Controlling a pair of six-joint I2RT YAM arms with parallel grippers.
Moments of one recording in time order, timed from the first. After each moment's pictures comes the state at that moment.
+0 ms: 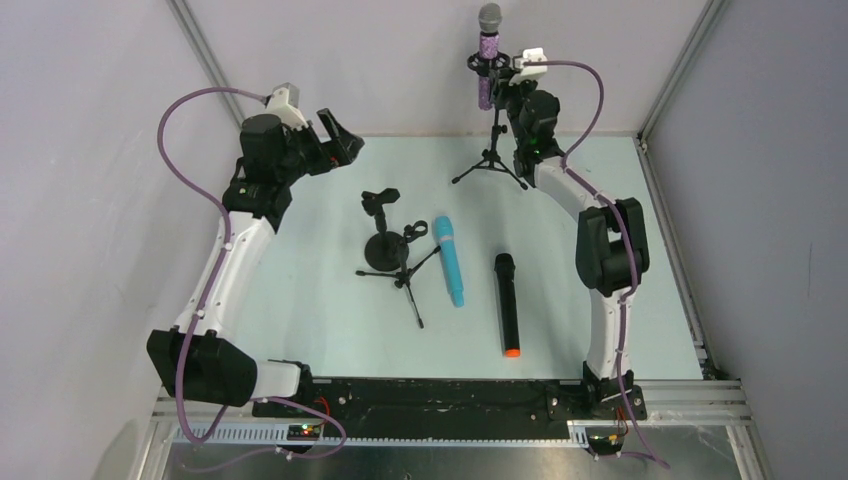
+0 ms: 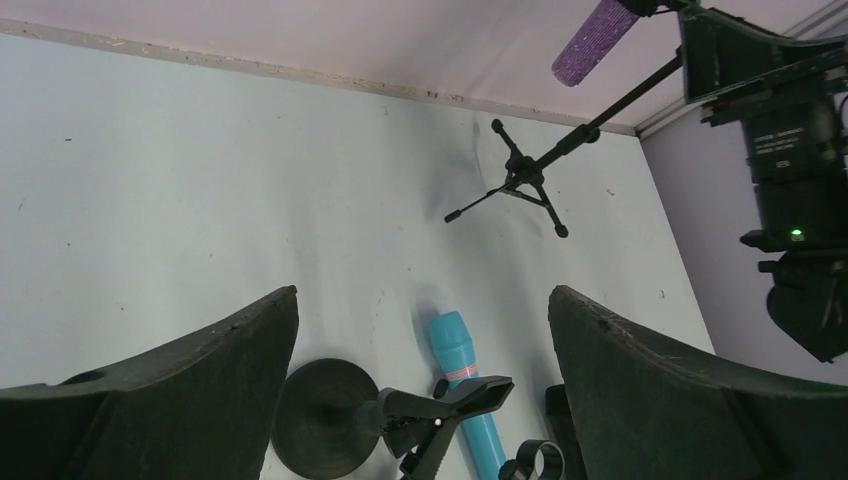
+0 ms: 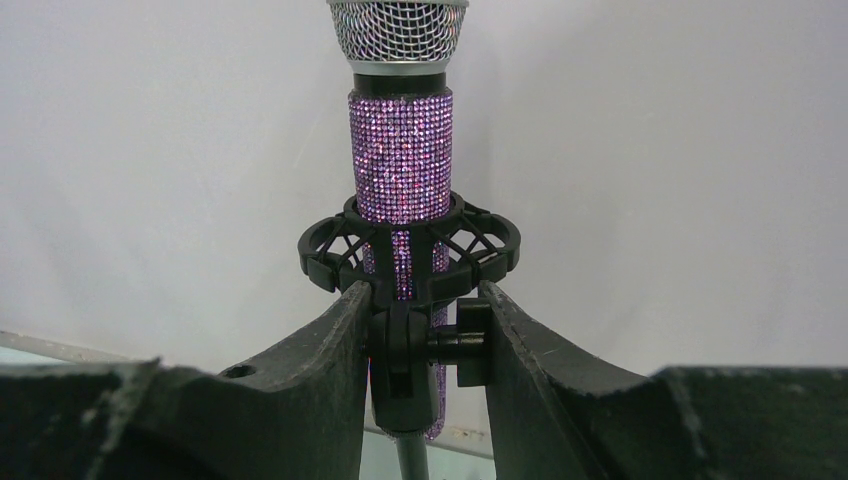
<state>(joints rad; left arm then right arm) -0.12 1.33 1.35 -0.30 0.24 -0.44 0.31 2.09 1.74 0.66 0.09 -0.01</state>
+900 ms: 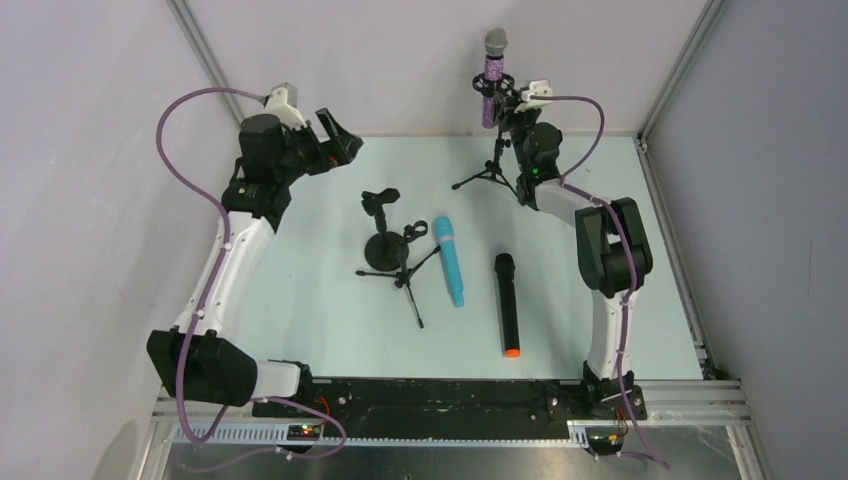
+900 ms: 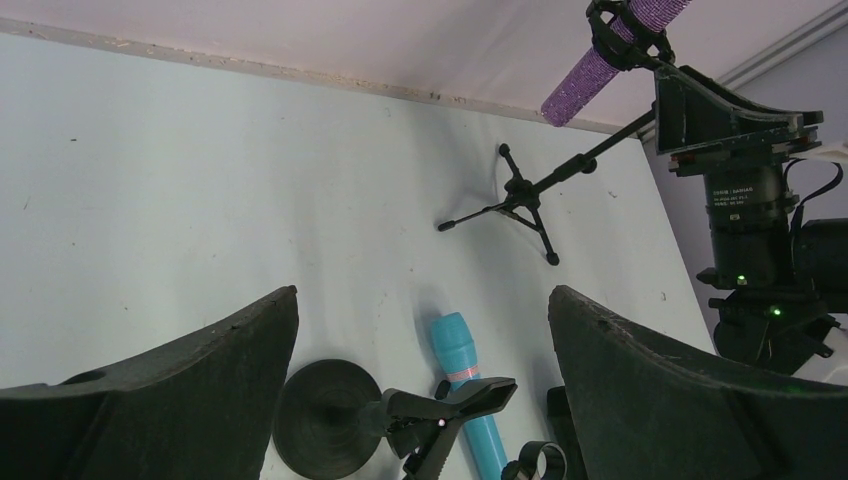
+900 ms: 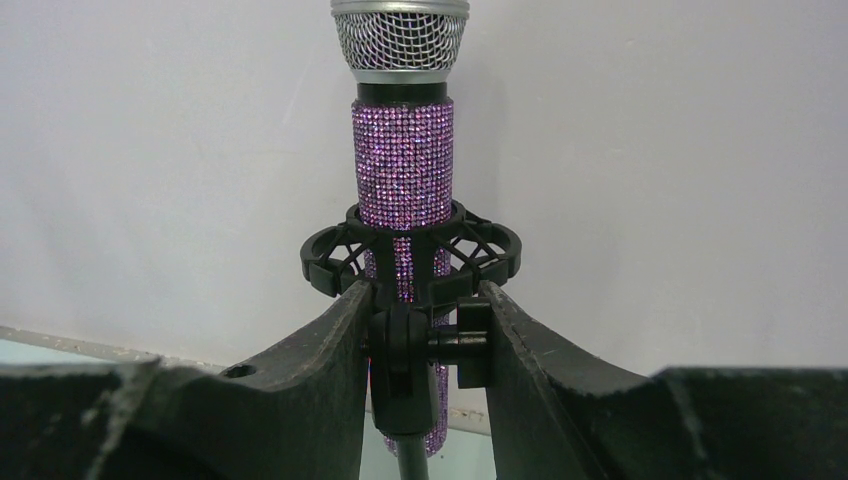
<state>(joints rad) -0.11 1.33 1.35 -0.30 0.24 -0.44 0.30 2.09 1.48 0.98 0.07 0.01</state>
